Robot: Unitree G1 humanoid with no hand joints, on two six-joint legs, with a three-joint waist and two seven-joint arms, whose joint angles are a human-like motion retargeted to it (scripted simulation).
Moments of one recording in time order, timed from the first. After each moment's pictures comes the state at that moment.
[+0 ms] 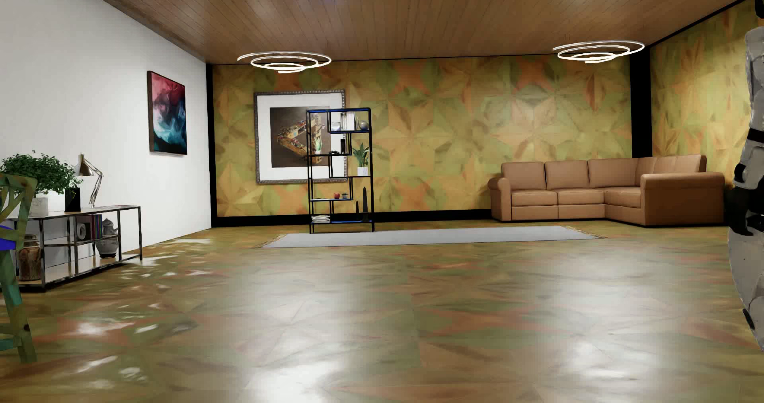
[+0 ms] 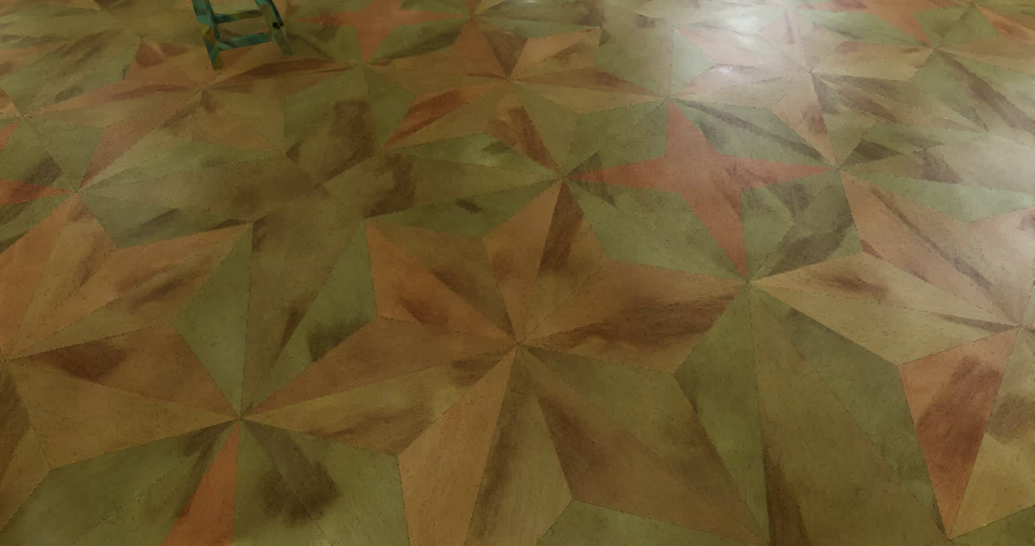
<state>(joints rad) -0.06 0.05 0.00 -0.16 -0.06 -0.05 0.00 0.00 0.01 0.44 0.22 0.21 0.23 -0.19 -0.05 0.35 -0.33 0.00 0.00 -0.63 0.51 0.87 0.91 0.00 0.00 0.00 0.00 0.00 0.00</state>
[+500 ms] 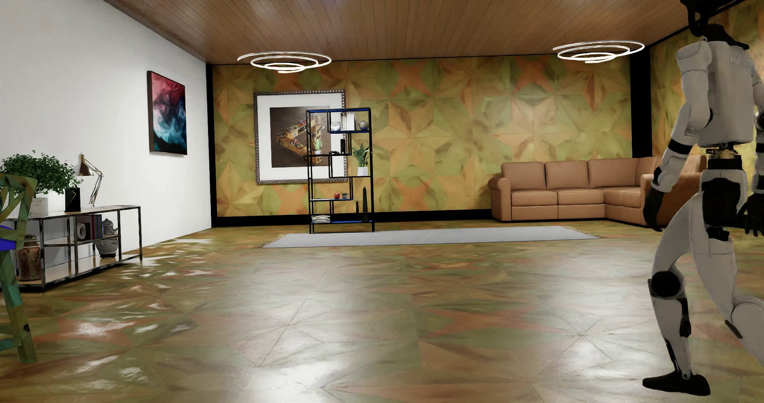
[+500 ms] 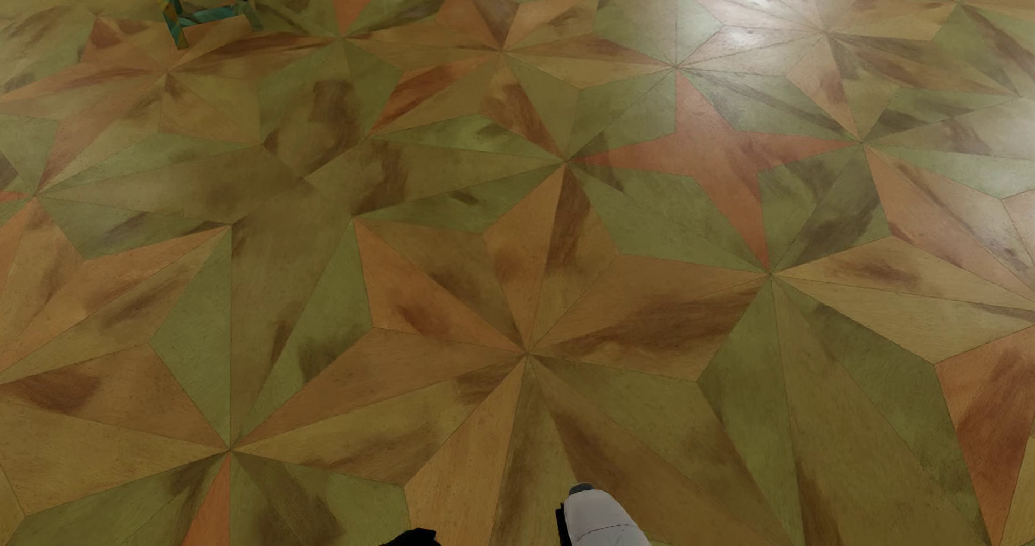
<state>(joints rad) 0.25 -0.55 -0.24 -0.13 -0.10 -0.02 0.00 0.00 0.12 0.40 0.74 0.11 0.32 -0.48 -0.14 0.39 -0.35 0.00 0.00 -0.61 0.48 0.64 0.94 0.00 0.00 0.00 0.00 0.00 0.00</state>
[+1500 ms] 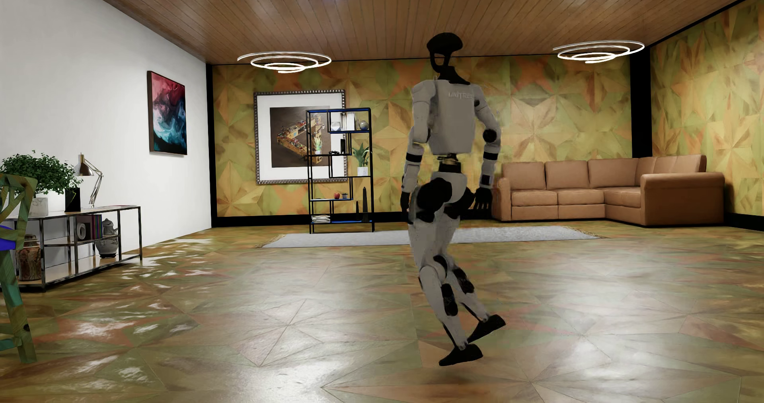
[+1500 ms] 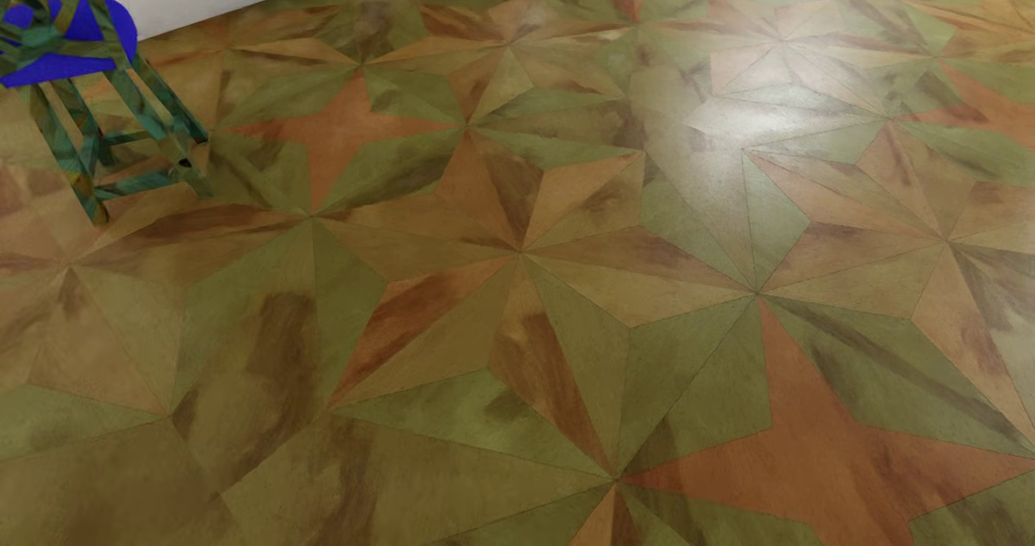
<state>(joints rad) 0.00 -0.30 -0.14 -0.17 -0.11 -0.07 0.00 0.00 0.11 0.51 1.17 0.22 0.31 -0.11 -0.27 0.40 -0.36 0.00 0.00 -0.62 0.45 0.82 0.88 0.00 0.00 0.00 0.00 0.00 0.00</state>
